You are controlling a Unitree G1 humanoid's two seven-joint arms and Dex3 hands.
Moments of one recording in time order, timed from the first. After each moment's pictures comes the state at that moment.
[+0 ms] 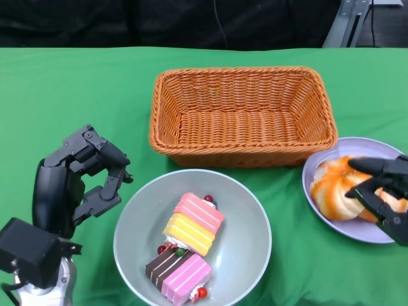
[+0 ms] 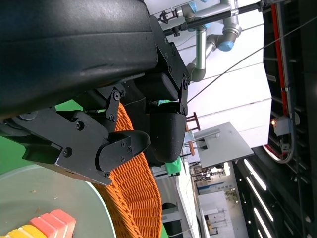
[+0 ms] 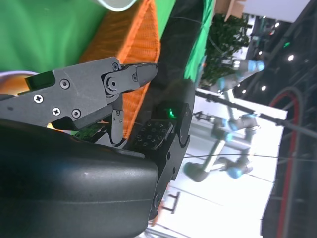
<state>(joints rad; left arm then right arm) -0.27 0.03 0.13 0.62 -0.13 -0.82 -0.17 0.04 -0.10 -0.11 0.15 0.16 -0.60 0.17</state>
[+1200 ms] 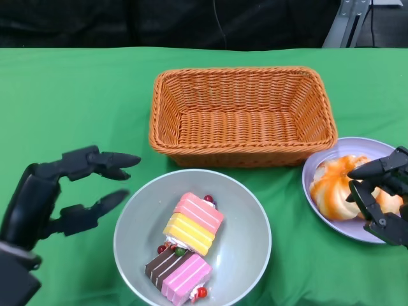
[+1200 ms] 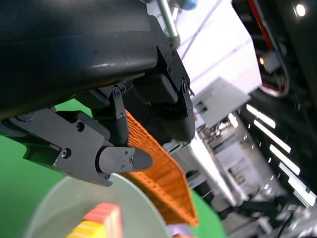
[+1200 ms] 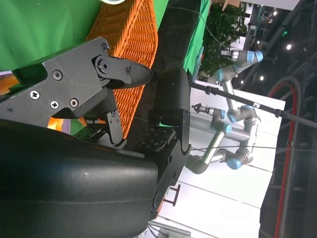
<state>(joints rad) -0.19 0.25 0.10 0.52 -0.01 -0.95 -0.28 0.00 -0.06 -0.11 0.18 0.12 -0.62 0.13</state>
